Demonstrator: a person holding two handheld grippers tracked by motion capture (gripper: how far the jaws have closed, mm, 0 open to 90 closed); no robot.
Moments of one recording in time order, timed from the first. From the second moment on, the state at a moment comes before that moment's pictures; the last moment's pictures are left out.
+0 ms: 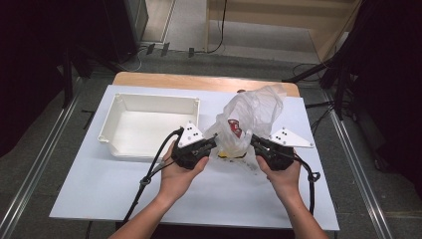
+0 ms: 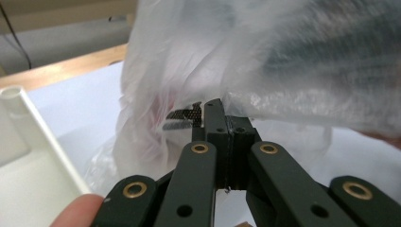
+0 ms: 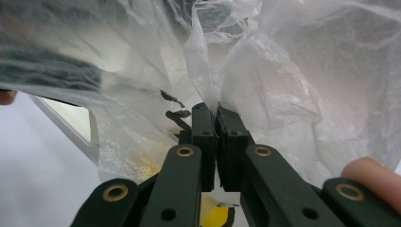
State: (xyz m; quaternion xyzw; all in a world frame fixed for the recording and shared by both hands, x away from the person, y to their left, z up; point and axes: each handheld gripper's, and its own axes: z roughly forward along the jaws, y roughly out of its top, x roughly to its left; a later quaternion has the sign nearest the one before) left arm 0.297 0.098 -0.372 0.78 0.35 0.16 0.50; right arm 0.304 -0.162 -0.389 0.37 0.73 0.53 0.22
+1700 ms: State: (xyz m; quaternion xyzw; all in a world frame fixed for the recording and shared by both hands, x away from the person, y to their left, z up) left arm 0.291 0.105 -0.468 0.77 0.41 0.21 0.45; right arm 0.302 -0.193 -0.425 0.41 0.71 0.52 0.24
